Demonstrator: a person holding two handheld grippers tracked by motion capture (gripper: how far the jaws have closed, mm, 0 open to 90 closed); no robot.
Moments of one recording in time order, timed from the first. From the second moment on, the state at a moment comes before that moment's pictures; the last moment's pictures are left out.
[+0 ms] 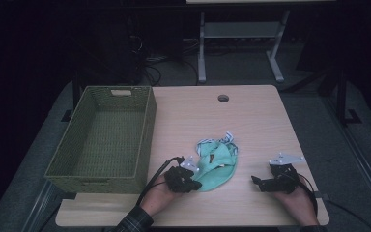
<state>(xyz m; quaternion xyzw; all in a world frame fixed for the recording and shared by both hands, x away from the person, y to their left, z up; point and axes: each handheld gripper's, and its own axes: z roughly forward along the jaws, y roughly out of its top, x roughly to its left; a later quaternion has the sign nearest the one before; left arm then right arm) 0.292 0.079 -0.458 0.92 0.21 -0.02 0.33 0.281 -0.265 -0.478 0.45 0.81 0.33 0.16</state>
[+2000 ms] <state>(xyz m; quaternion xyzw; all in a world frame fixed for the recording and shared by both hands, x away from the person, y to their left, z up) 0.294 0.078 -0.456 0.92 0.21 -0.03 0.32 0.390 -0.210 -0.454 0.39 0.83 0.40 0.06</state>
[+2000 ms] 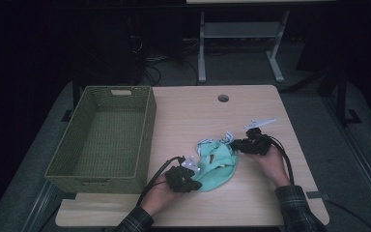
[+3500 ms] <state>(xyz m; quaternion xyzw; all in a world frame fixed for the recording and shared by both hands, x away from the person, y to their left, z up) 0.295 0.078 -0.457 0.92 0.21 -0.03 0.32 0.385 -0.276 -0.449 0.45 0.80 0.38 0.13</state>
